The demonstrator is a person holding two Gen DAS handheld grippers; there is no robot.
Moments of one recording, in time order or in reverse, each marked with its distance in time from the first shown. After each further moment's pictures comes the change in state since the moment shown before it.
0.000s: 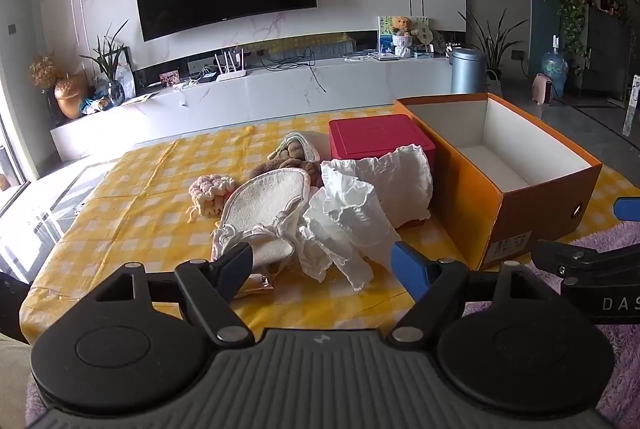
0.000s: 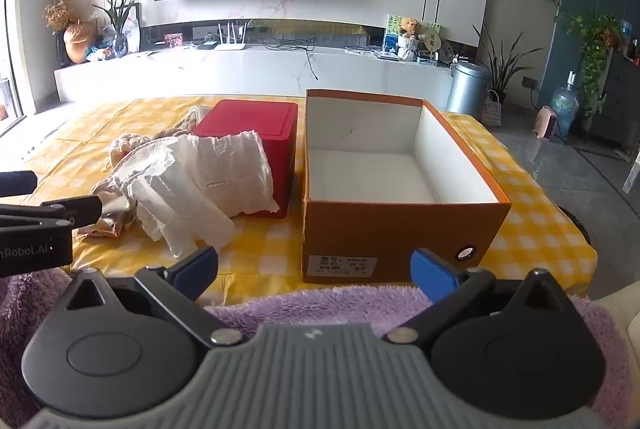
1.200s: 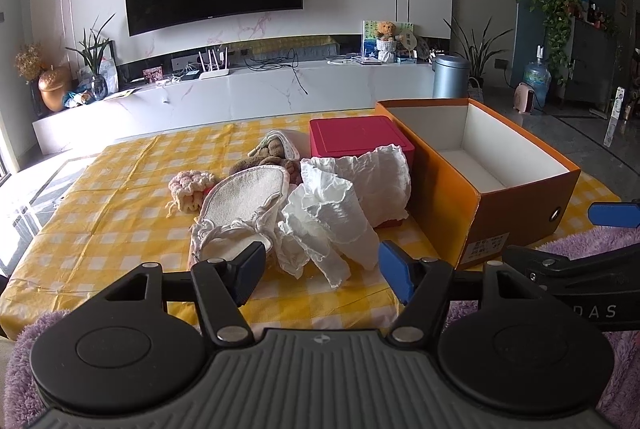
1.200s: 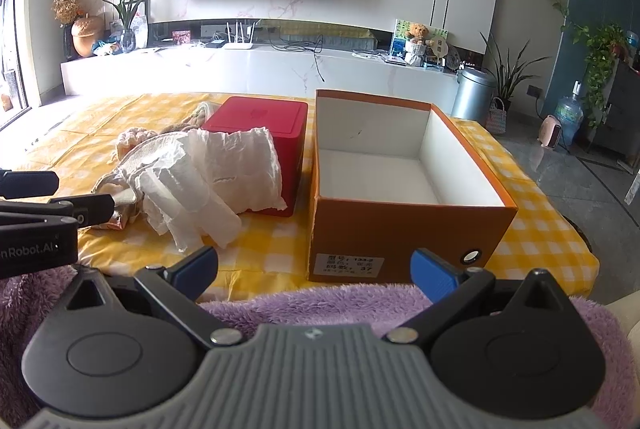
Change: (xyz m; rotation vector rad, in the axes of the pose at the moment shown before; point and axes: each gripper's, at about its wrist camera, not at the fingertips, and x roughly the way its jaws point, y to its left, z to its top) left arm 0.001 0.001 -0.008 -0.036 0.005 -0.062; right arm -0.001 0.008 -0.004 -0.046 0.002 -0.002
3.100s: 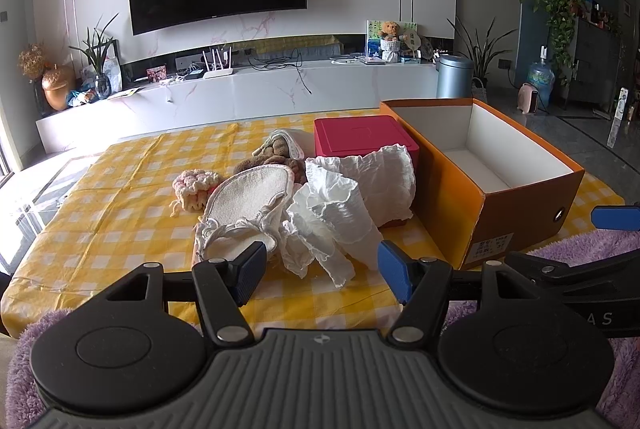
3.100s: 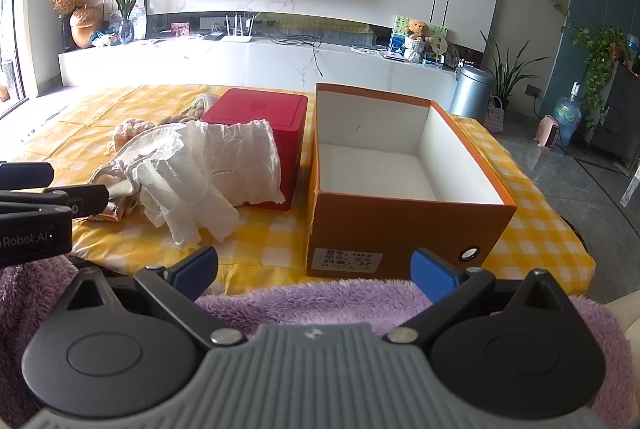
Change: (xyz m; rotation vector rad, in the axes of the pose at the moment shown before) left arm 0.000 0.002 0.000 -0.005 0.001 0.008; right arm 0.002 0.001 -0.001 -0.013 0.012 -0.009
